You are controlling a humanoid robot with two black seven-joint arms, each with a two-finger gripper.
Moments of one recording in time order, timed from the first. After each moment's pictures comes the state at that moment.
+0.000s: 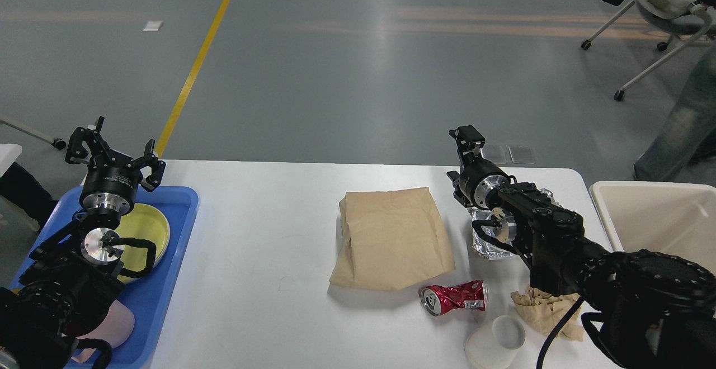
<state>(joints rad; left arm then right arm) -0.78 0.18 -0.86 -0.05 -0.16 -0.56 -0.42 0.90 0.05 0.18 0.22 -0.10 0.02 0.20</state>
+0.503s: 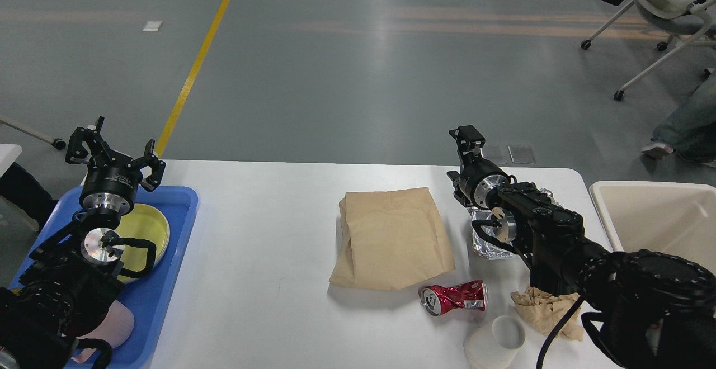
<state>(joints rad) -0.78 0.18 -0.86 -0.05 -0.16 -0.56 -0.42 0.90 0.05 0.18 0.22 -0.10 0.02 0.20</state>
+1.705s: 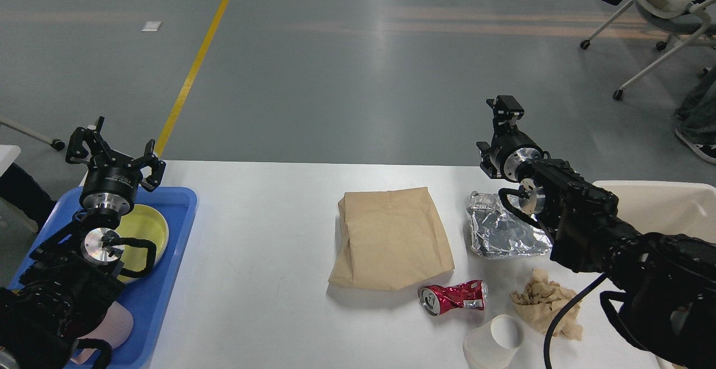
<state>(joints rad) -0.78 0.18 -0.86 -0.05 -0.16 -0.56 -0.42 0.96 -0.04 0.32 0.22 -0.08 0.03 0.19</state>
